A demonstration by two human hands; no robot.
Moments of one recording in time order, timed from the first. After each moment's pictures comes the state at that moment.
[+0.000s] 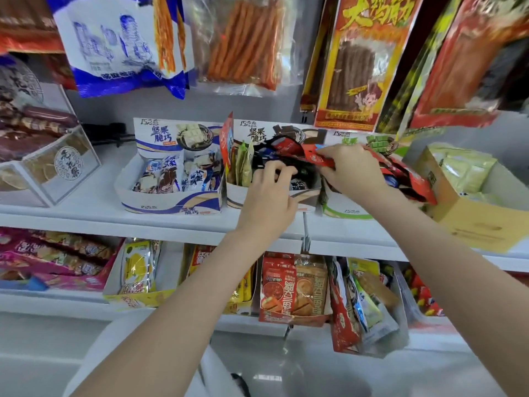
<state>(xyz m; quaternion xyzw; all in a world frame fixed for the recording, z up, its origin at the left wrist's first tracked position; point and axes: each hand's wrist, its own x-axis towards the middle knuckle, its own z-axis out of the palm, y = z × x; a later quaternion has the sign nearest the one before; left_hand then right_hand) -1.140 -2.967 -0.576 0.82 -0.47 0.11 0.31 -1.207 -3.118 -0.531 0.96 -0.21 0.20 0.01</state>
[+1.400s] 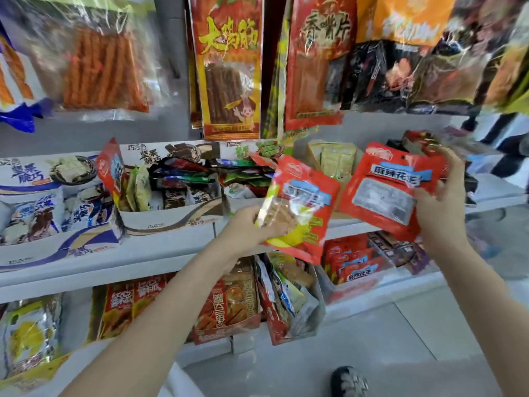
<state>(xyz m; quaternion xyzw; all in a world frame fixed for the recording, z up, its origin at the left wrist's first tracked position) -1.231 -3.015 -0.561 0.63 -0.43 -0.41 0.50 -1.460 -3.158 -0.530 0.65 -0.43 0.55 -0.30</state>
